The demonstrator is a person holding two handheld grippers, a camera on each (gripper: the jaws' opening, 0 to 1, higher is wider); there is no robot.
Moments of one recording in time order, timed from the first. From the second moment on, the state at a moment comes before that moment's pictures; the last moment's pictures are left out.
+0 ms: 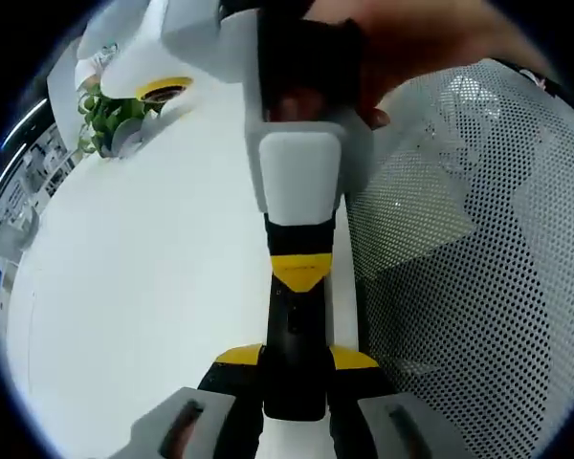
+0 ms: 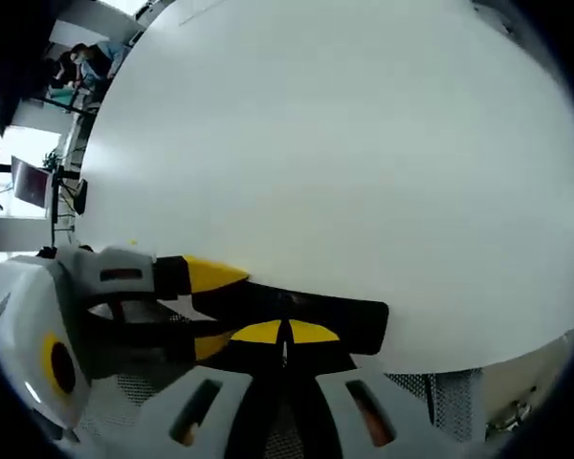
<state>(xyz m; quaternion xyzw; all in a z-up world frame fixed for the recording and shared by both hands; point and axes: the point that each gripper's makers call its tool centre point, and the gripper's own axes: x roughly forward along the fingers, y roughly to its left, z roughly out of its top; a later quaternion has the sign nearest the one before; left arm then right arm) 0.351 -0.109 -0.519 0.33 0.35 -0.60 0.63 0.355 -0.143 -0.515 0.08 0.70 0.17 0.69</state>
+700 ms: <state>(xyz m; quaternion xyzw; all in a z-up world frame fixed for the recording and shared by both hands) 0.358 -0.114 -0.519 0.32 0.36 -0.59 0.66 0.367 -0.137 -0.507 0.05 0.70 0.17 0.70</state>
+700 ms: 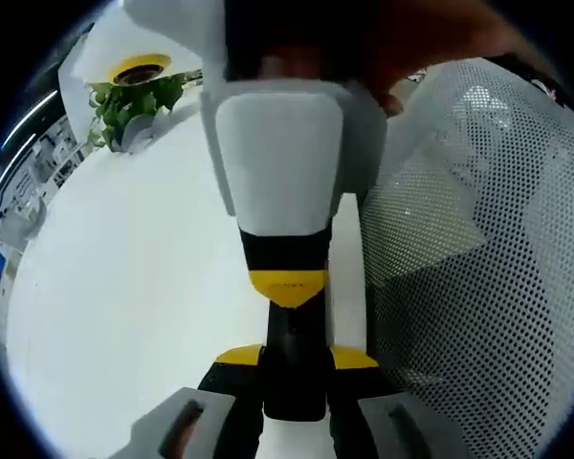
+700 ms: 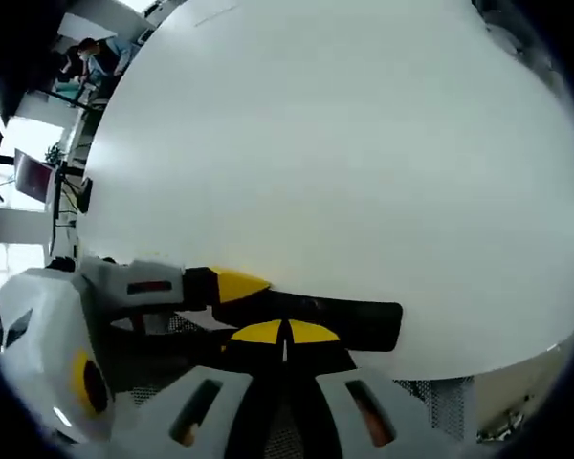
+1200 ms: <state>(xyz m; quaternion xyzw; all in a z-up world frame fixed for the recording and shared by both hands) 0.362 -0.114 -0.519 0.30 0.35 -0.58 0.67 0.371 -0.146 -0.516 0.01 0.68 0.16 0.71</state>
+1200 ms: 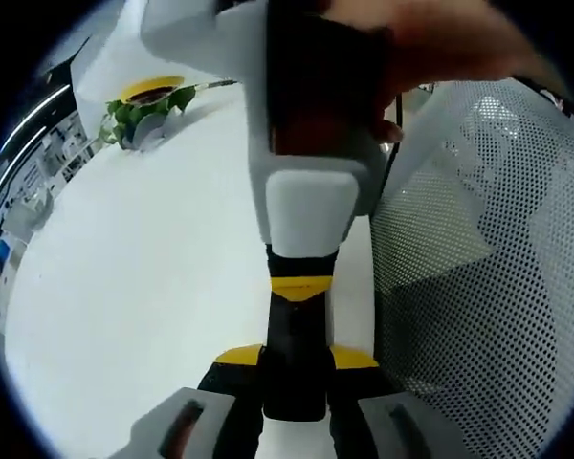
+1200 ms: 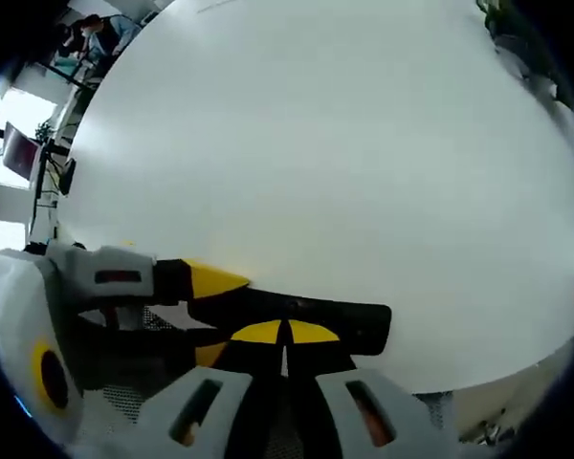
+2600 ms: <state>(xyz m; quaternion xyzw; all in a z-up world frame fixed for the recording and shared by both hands) 0.362 -0.114 -0.519 0.30 0.36 -0.58 0.67 0.370 -0.144 -0.513 0.09 0.62 0.16 0.76</state>
